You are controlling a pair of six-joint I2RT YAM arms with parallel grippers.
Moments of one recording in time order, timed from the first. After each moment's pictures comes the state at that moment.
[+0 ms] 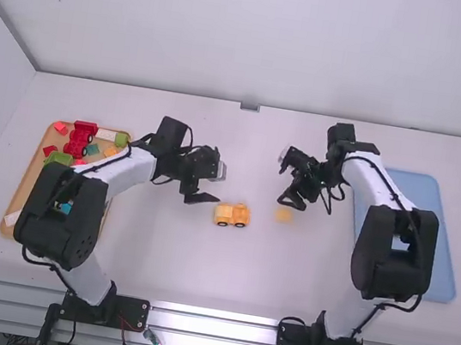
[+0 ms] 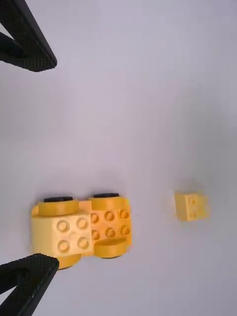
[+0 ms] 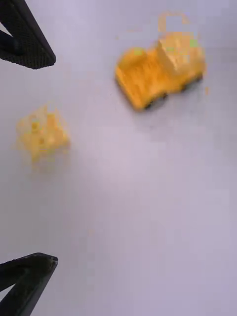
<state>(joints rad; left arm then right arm) -0.20 1.72 1.00 -0.34 0.78 1.11 0.09 1.86 1.32 -0.97 -0.61 -1.20</state>
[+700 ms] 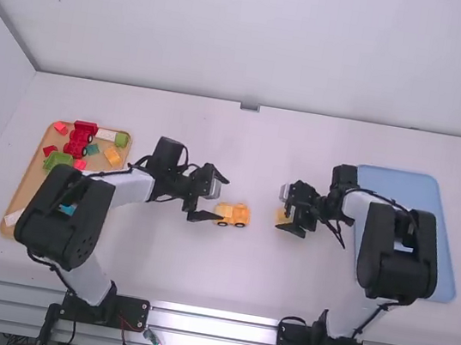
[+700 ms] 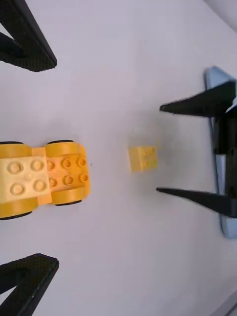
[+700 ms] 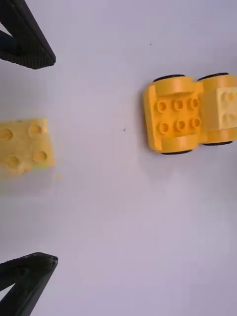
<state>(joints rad) -0.21 1.72 0.77 0.02 1.02 1.03 0.00 1.86 0.88 -0.44 -0.81 -1.49</state>
